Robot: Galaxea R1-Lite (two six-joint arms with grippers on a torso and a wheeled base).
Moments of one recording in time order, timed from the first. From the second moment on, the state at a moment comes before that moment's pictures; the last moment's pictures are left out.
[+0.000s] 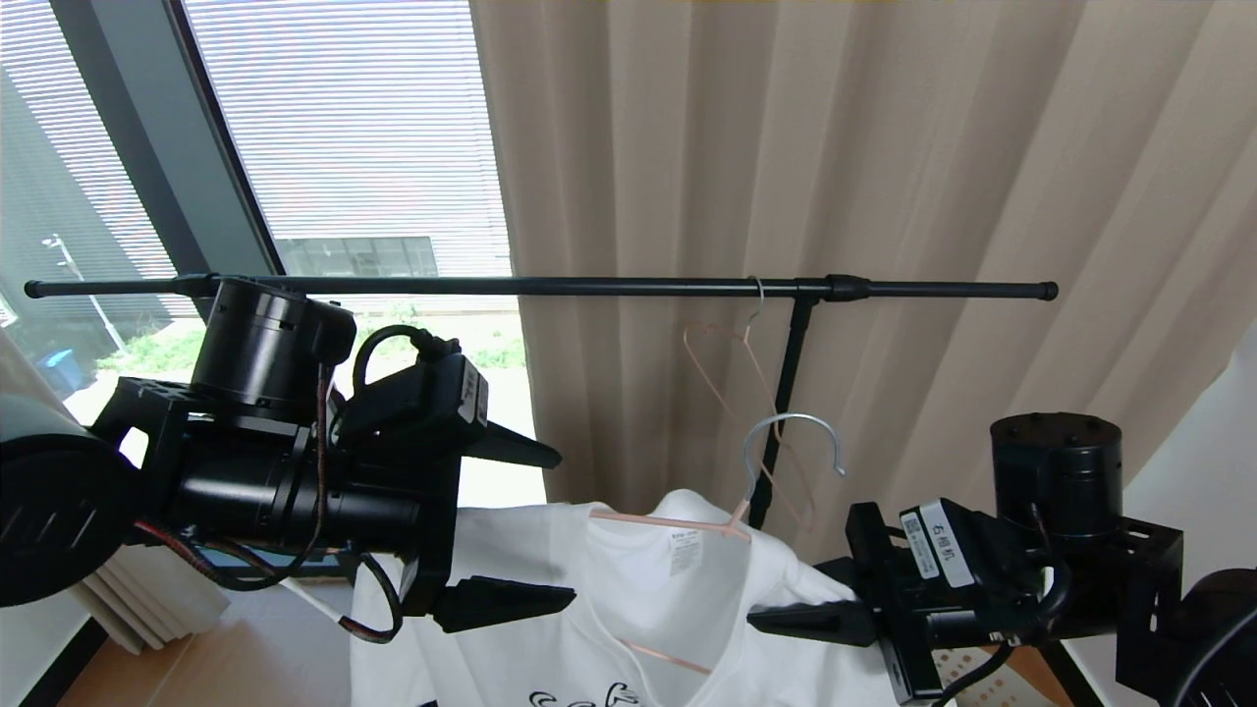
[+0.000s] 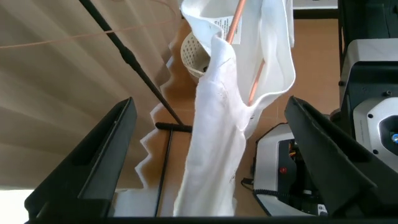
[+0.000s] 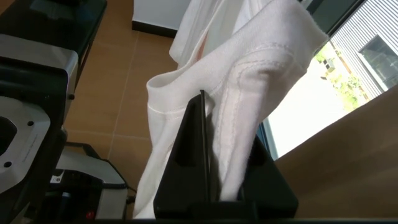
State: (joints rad) left arm -0.43 1.60 -0.90 -0.03 -0.76 0.74; right arm 0.48 1.75 -0.48 -0.82 0.96 -0.62
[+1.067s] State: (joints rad) left arm -0.47 1.63 -0.91 -0.03 -0.76 0.74; right arm 0.49 1.69 -0.47 -0.82 0.96 -0.62
